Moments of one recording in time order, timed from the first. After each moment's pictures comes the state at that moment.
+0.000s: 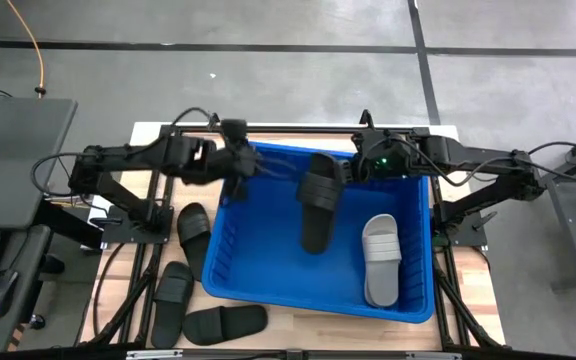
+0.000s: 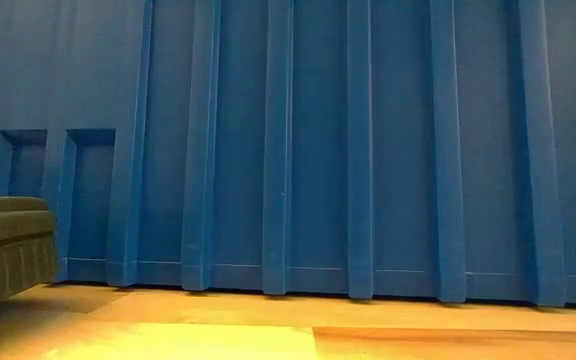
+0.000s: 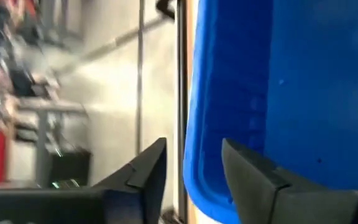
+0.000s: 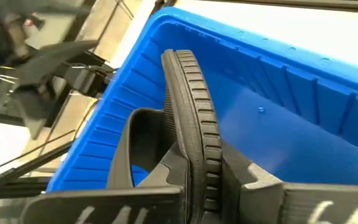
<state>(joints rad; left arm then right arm) 0.10 1.47 1.64 -1.13 -0.66 0.38 -0.03 1.28 1.44 -0.82 0.20 1.01</state>
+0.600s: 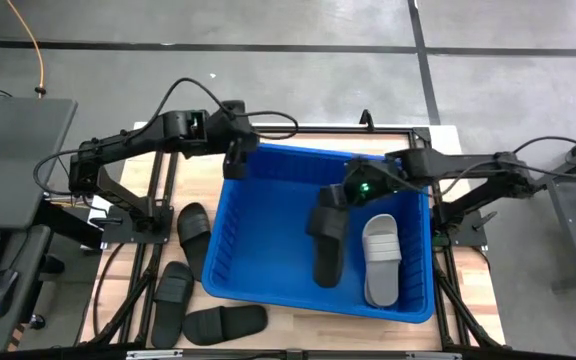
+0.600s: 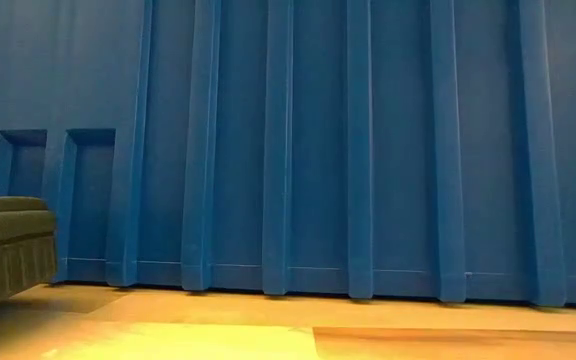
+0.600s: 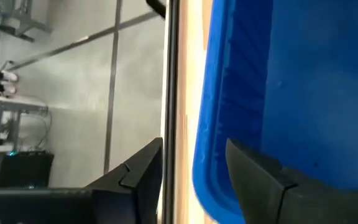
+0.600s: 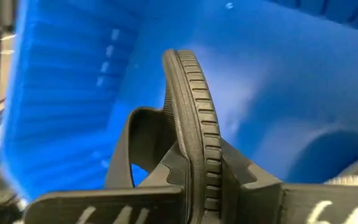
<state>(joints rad) 0.34 1.45 1.64 -1.08 -0.40 0.48 0.05 1.38 1.44 -1.03 0.06 1.28</state>
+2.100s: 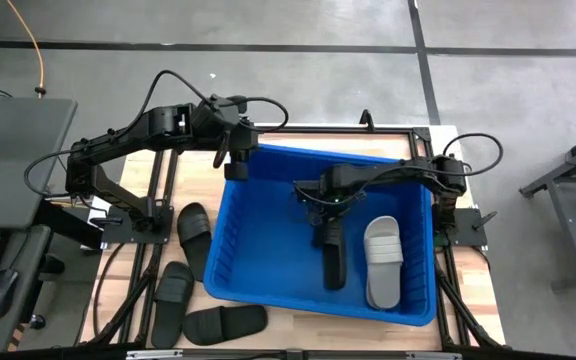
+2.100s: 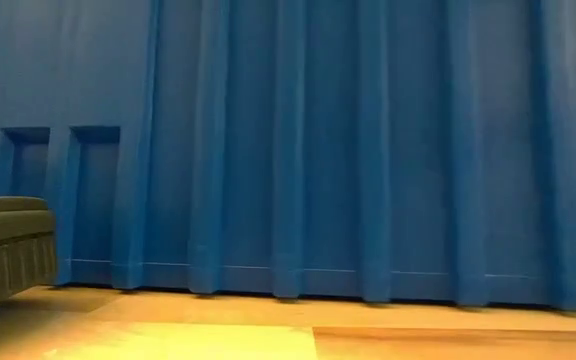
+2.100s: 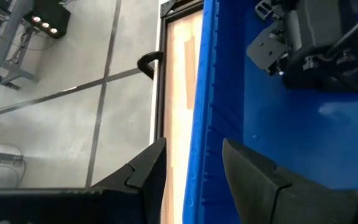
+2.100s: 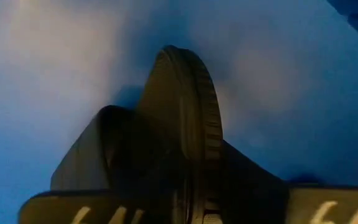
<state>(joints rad) 0.32 1.43 1.72 -1.00 -0.23 0.49 -0.05 1.91 1.45 -1.20 -0.03 1.01</state>
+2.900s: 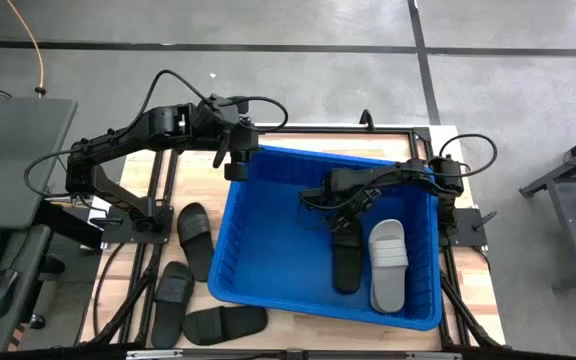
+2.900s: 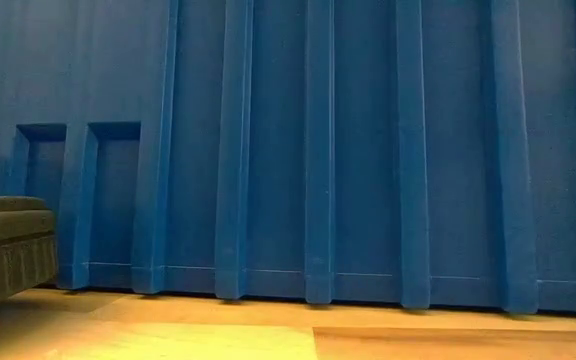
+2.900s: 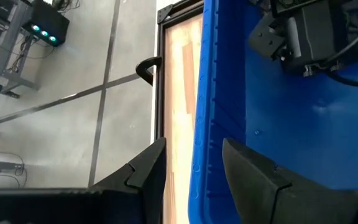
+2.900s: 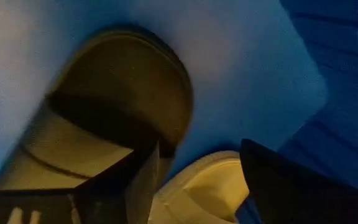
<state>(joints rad) 0.32 1.43 1.72 -0.99 -0.22 0.52 -0.05 1.92 1.44 -1.44 0.00 0.93</state>
